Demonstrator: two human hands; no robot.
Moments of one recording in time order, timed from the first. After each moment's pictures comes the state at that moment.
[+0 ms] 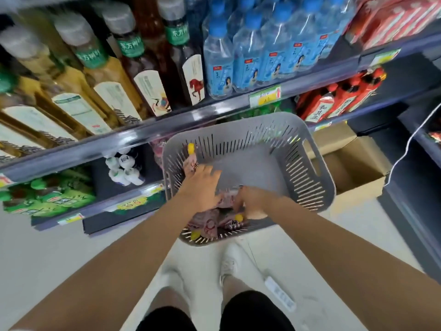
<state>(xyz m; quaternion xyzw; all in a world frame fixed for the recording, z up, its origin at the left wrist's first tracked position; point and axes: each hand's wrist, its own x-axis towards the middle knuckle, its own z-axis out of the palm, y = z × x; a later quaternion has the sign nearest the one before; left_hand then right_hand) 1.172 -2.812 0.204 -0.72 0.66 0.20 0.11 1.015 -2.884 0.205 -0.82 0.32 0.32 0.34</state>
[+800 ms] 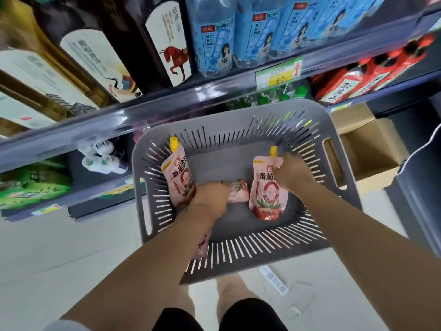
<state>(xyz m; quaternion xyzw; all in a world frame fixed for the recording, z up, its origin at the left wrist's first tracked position) 1.135 -2.857 0.124 -0.71 0.63 0.27 0.18 0.992 -2.990 0.134 -0.70 0.62 0.18 0.29</state>
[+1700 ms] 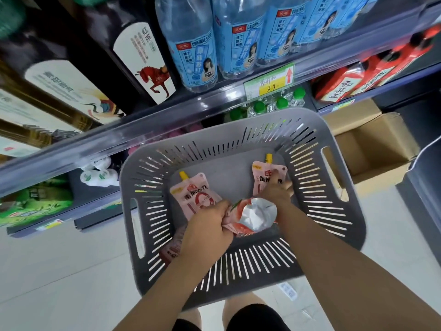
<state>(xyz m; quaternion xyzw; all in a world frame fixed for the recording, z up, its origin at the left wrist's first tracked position) 1.115 -2.826 0.192 -0.79 0.48 0.35 -0.15 1.008 -2.960 0.093 -0.56 0.70 0.23 0.37</state>
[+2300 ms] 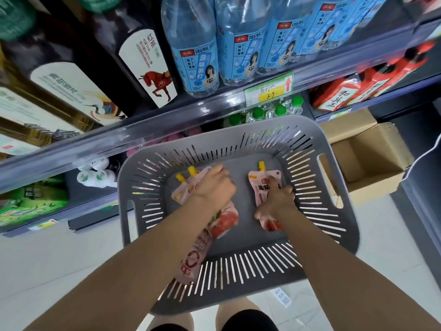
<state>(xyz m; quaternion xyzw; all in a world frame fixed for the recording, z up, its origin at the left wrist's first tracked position) 1.142 -2.914 0.152 -0.57 0.77 0.11 0.28 0.988 -2.966 0.106 -0.63 0.64 0.27 0.35</state>
